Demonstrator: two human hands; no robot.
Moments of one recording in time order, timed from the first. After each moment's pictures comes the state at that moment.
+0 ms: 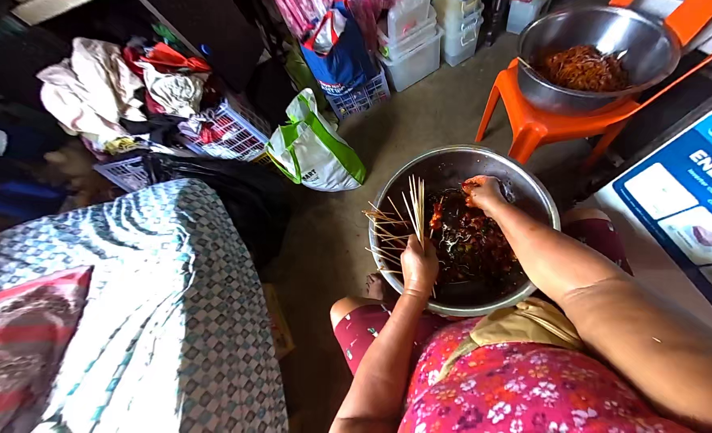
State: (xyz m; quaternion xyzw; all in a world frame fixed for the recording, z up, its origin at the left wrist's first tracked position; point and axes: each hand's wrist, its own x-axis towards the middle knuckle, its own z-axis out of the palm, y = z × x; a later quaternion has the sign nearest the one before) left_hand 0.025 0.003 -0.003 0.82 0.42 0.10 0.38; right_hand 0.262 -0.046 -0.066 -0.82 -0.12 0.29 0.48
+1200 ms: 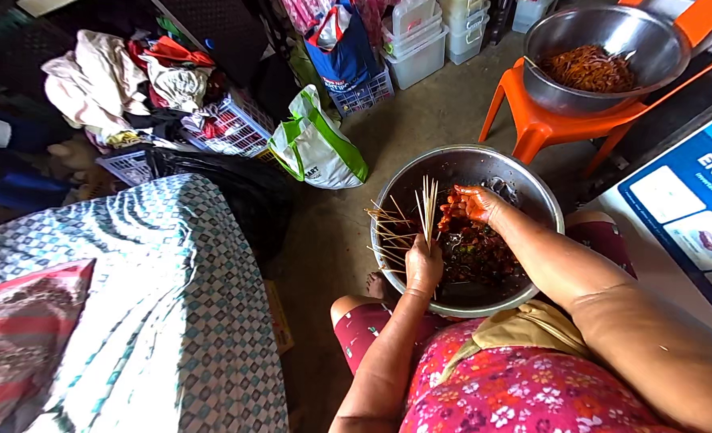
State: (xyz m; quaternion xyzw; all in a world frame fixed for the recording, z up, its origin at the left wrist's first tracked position) left_hand 0.026 0.004 -0.002 0.83 0.40 0.05 0.39; right_hand 0.240 -0.040 -0.054 -0.51 0.02 0.51 0.69
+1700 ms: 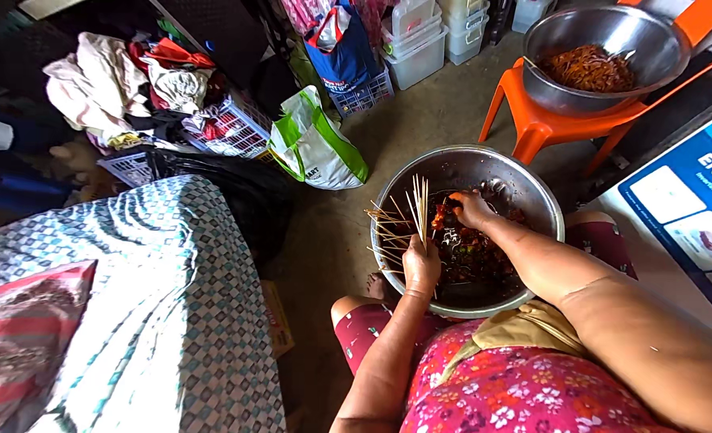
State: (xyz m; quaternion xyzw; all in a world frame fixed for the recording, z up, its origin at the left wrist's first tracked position) left_hand 0.026 0.002 -0.004 0.81 0.42 0.09 0.39; right_hand 0.239 -0.039 -0.091 -0.86 -0.39 0.21 0.25
